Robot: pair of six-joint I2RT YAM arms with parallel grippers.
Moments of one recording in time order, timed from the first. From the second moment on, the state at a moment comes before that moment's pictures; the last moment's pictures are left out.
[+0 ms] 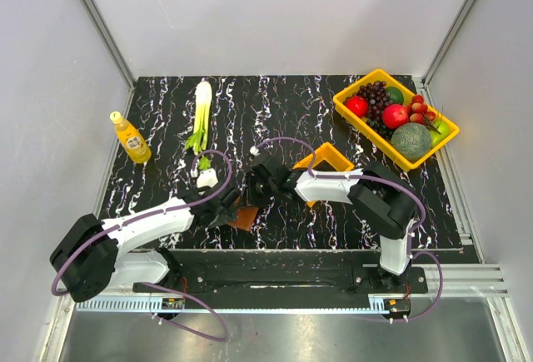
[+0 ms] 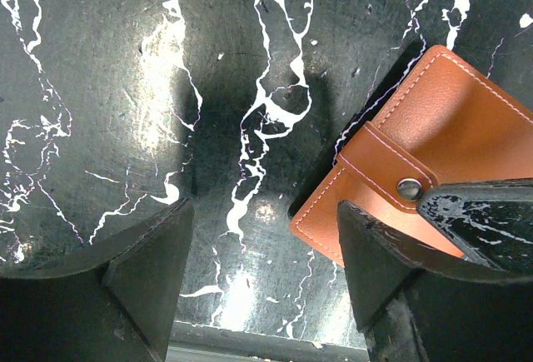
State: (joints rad) left arm -0.80 1.20 0.58 -0.62 -0.40 -1.03; right arm 0.95 1.90 1.12 0.01 -0.23 0.88
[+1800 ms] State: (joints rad) left arm -0.80 1.20 0.58 -0.61 -0.41 -1.03; right arm 0.94 1.89 1.05 0.06 -0.23 0.92
